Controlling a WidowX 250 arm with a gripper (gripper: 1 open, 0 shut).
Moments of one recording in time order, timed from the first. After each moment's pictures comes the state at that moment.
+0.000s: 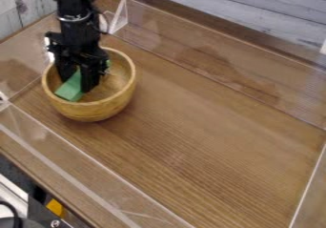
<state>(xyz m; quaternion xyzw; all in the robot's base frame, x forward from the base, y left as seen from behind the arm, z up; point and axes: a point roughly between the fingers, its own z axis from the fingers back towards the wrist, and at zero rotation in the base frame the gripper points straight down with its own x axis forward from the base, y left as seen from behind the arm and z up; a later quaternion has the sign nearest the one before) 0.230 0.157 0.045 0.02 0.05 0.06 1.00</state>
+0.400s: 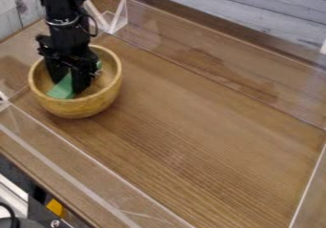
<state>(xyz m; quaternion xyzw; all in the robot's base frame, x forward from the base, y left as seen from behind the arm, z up) 0.223 0.169 0.039 0.02 0.05 0.08 1.00</state>
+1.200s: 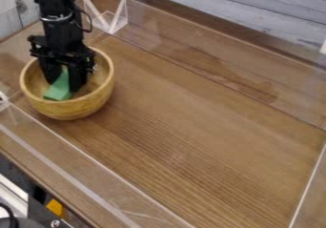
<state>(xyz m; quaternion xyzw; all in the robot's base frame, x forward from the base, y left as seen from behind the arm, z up) 0.227 0.165 0.045 0.01 0.05 0.11 0.99</state>
